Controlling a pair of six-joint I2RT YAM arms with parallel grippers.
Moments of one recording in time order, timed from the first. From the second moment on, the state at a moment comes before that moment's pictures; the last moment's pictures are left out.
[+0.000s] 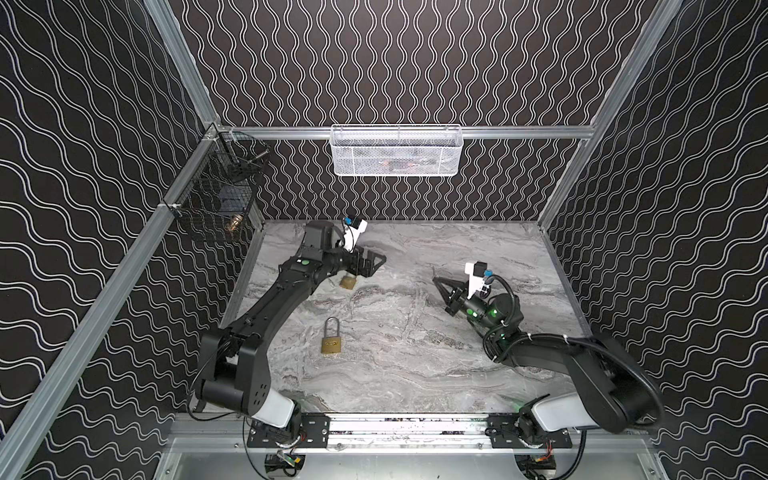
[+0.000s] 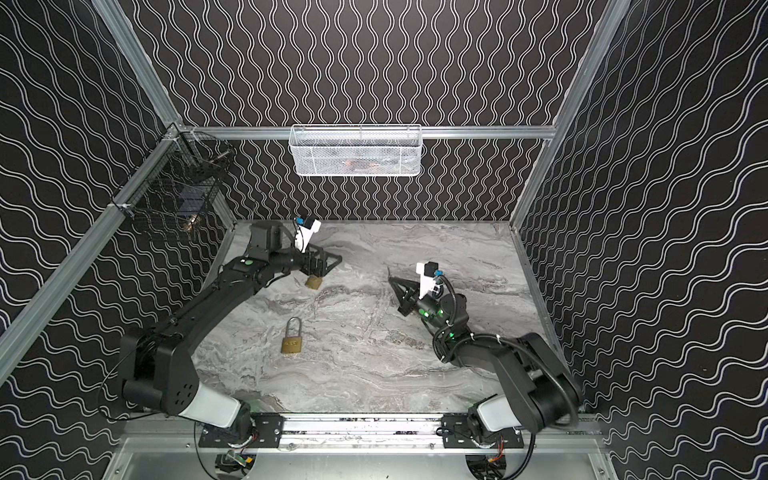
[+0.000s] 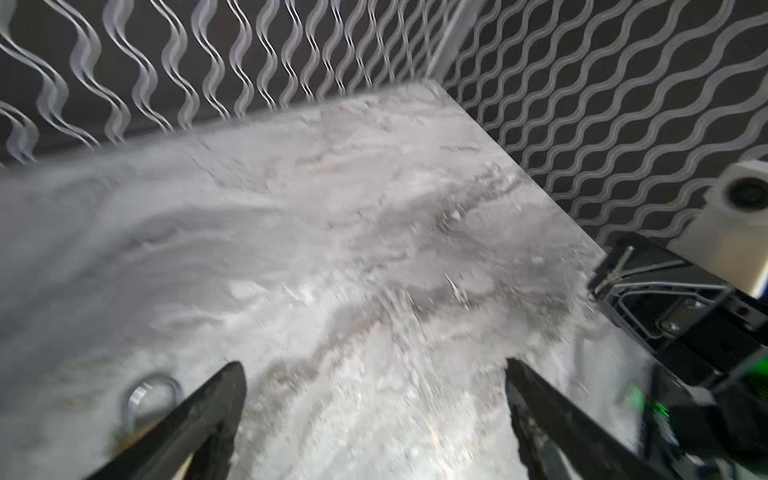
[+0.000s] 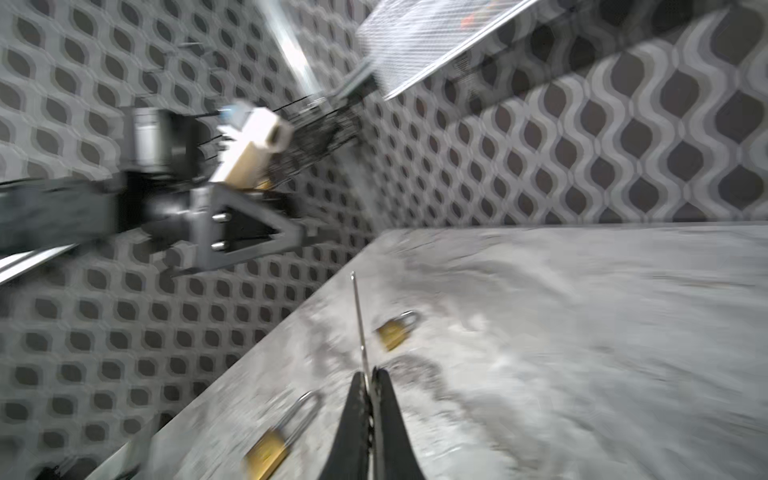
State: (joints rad) left arm -0.27 1.52 1.20 -0.23 0.54 -0.05; right arm 0.44 1.40 0.40 1.08 -0.33 0.49
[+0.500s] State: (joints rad) left arm -0.37 1.91 1.49 -0.66 -0.14 -0.12; right arm 0.47 1.35 0.41 0.75 -0.09 0.43
